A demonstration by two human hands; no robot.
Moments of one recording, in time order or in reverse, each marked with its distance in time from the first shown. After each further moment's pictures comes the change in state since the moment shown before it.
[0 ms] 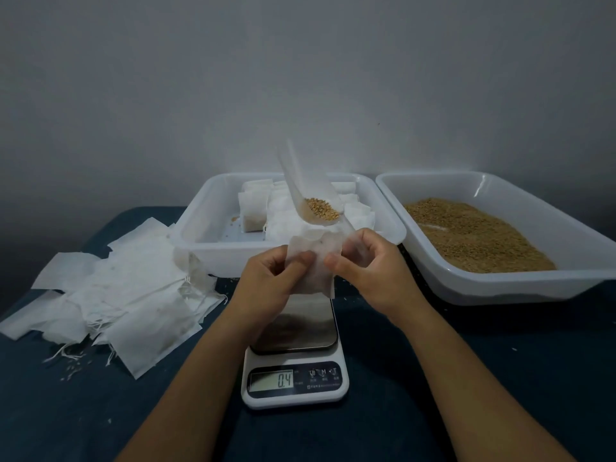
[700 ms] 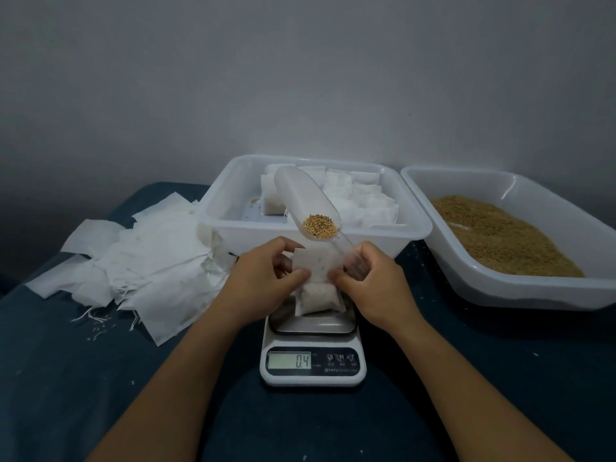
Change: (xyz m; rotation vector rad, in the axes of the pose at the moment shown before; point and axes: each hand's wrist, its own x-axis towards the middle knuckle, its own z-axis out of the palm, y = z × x) left_hand -0.016 -0.012 -0.047 0.592 0.055 0.028; right_hand -0.014 0.020 0.035 -0.282 0.033 0.108
